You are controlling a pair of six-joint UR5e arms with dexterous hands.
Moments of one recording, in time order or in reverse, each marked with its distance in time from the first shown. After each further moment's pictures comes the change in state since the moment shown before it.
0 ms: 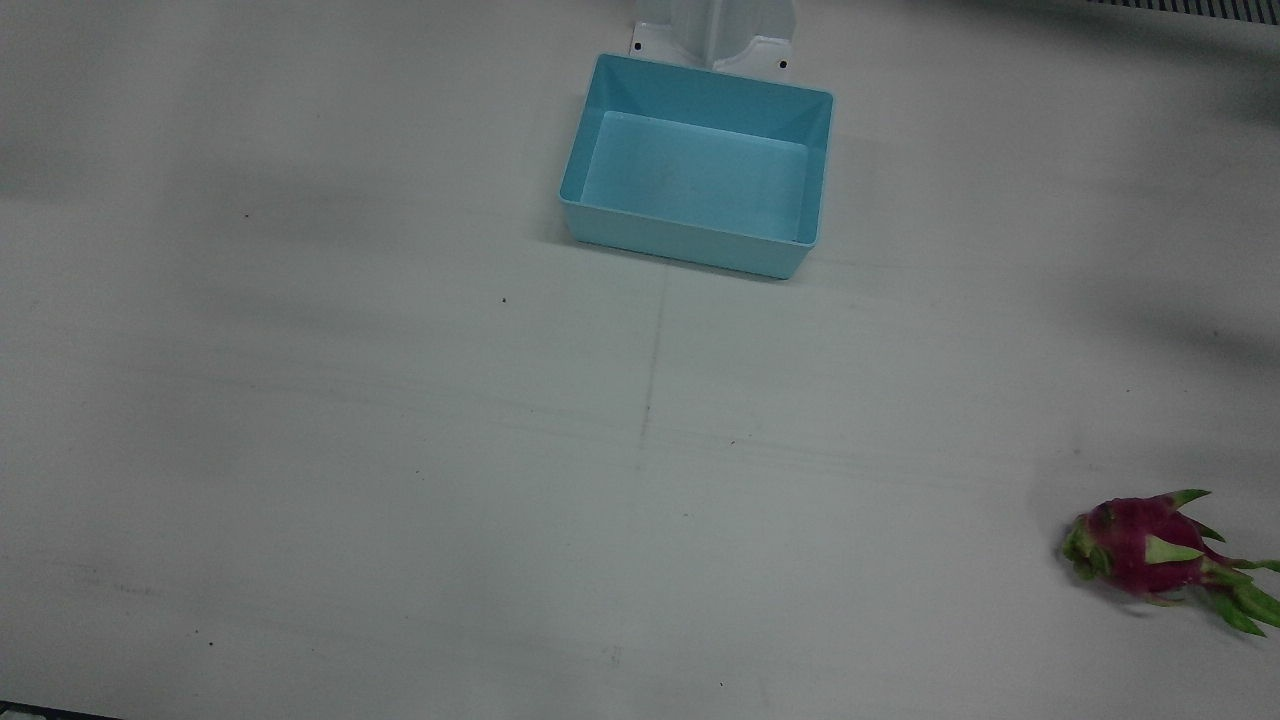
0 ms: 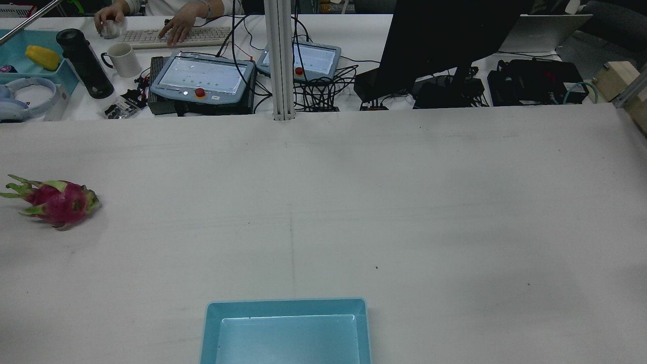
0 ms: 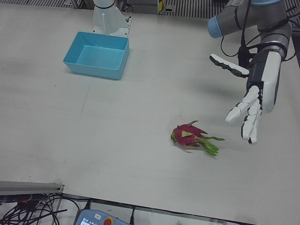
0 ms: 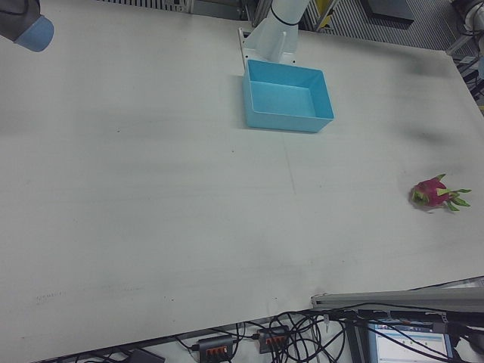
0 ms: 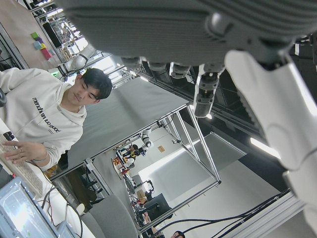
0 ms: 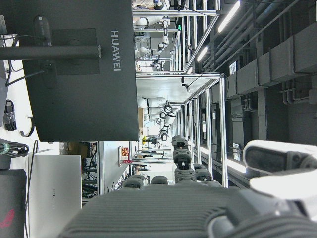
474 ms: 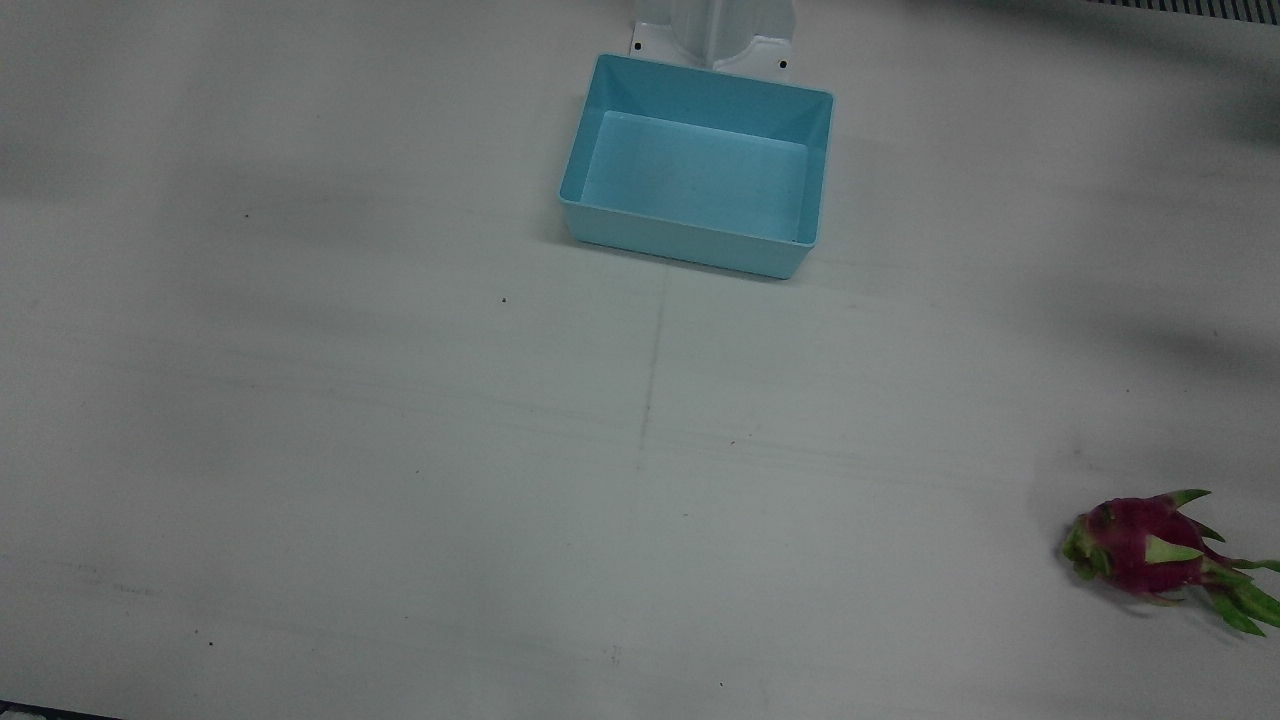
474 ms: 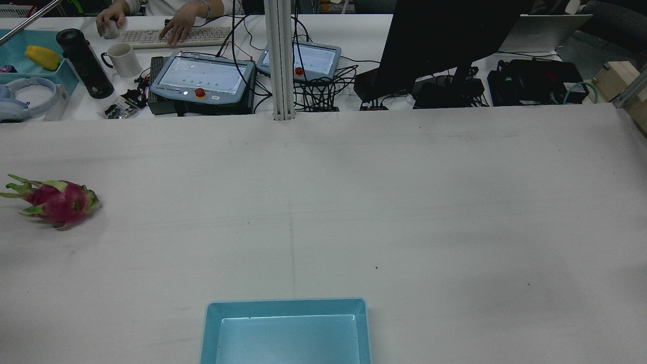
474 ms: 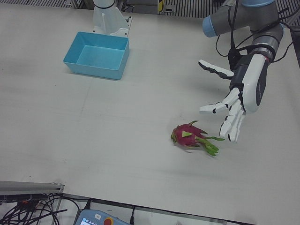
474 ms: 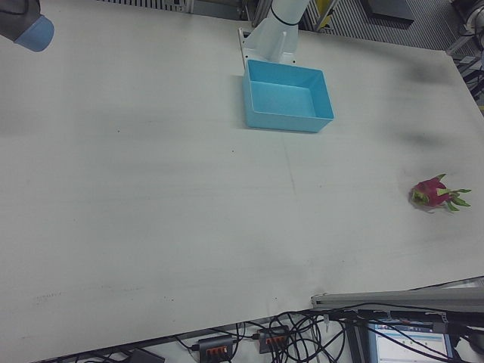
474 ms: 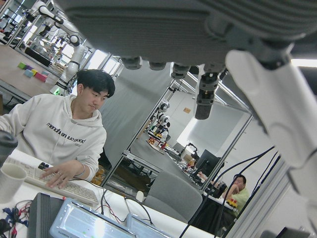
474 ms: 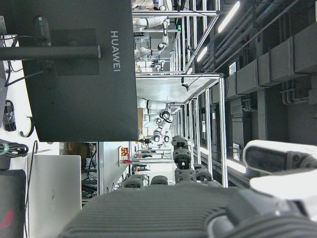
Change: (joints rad) left arm -0.032 -0.134 -0.072 0.297 0.157 0.405; right arm 0.000 0.000 0.001 0.000 0.000 0.000
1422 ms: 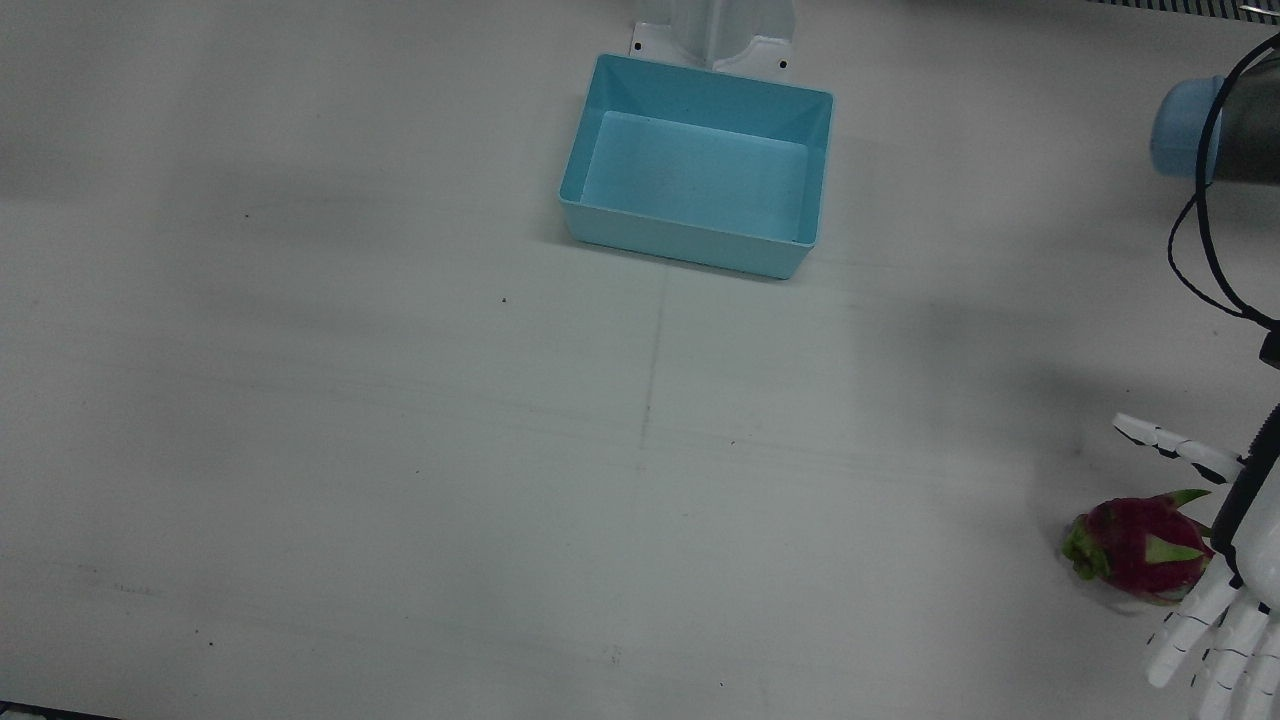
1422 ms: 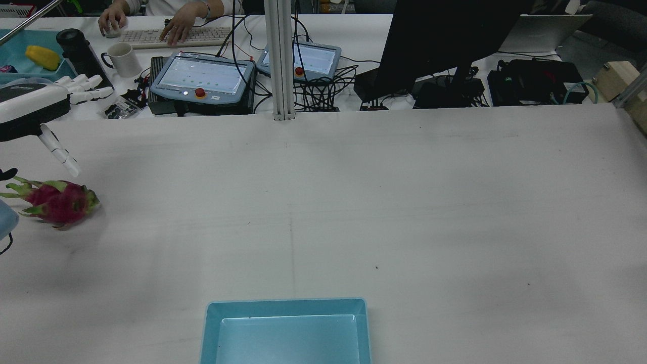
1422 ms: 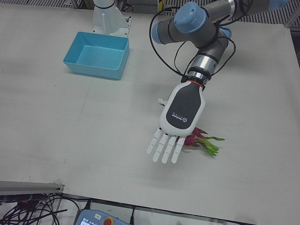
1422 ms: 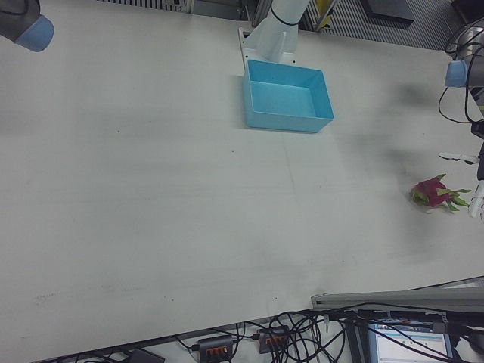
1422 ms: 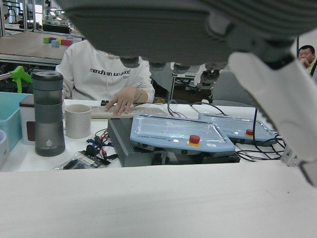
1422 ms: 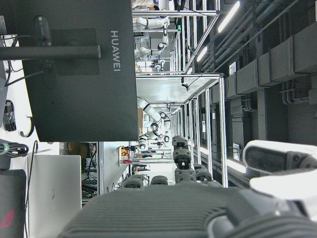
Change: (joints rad) left arm 0.251 -0.248 0.184 0.409 -0.064 0.518; right arm 0.000 0.000 -0.001 0.000 0.000 0.000
